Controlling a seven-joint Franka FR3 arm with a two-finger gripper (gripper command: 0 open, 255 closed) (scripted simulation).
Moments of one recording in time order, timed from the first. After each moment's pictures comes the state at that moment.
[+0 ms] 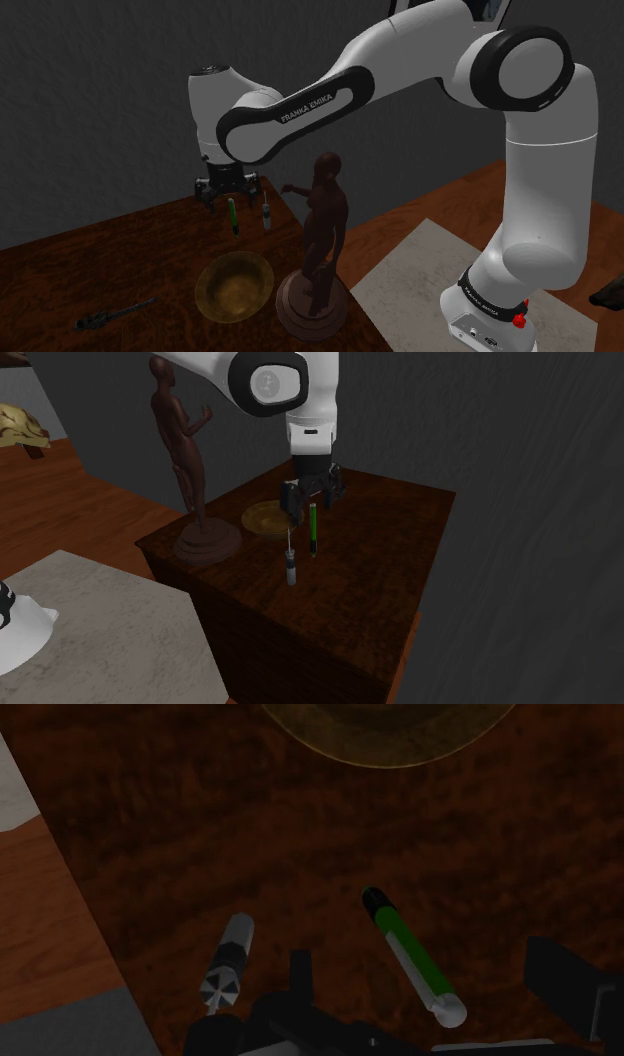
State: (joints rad) arm 0.11 0.45 0.60 -1.70 -0.28 2.08 1.23
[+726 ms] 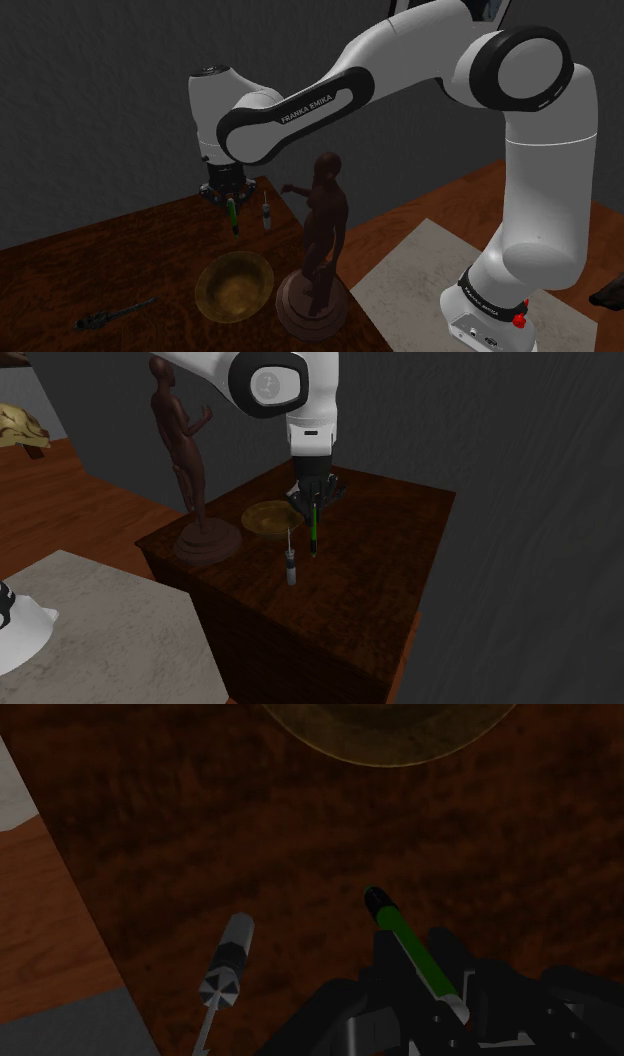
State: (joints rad) arm 0.11 0.45 0.60 -1.70 -0.28 2.08 1.23
